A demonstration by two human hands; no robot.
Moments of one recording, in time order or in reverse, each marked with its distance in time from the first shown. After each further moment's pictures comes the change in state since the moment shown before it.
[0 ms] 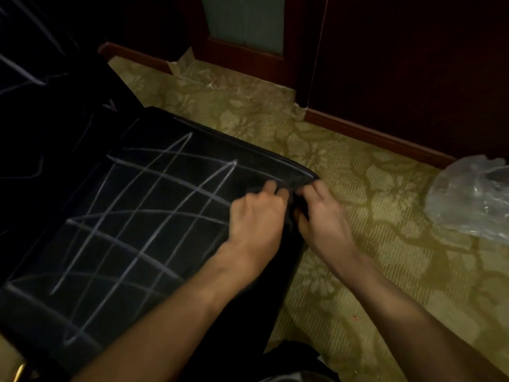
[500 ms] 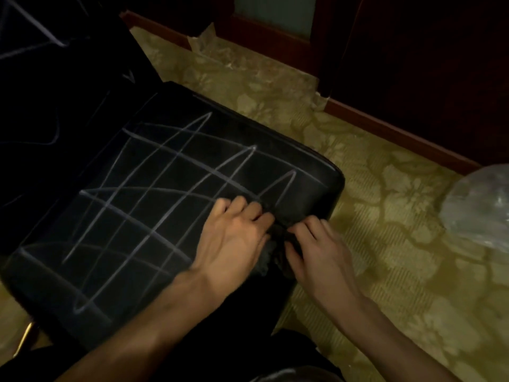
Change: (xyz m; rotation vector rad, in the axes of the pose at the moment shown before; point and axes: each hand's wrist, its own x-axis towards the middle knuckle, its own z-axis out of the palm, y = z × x) left_hand -0.064 -0.056 0.022 -0.054 0.188 0.146; right_hand -0.055 -0.037 0.005 -0.040 -0.066 -0.196
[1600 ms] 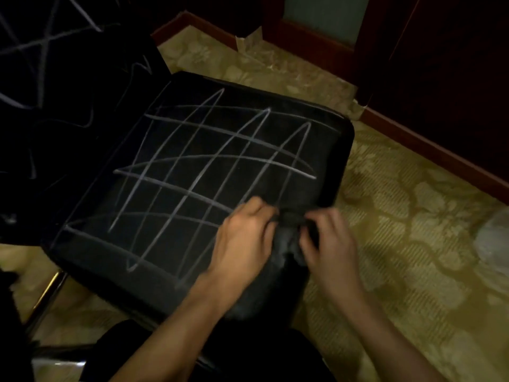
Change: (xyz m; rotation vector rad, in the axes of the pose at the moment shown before) left_hand -0.044 0.026 0.023 -0.426 0.143 -0.383; right_hand -0.018 0.007 0.024 0.273 0.144 0.001
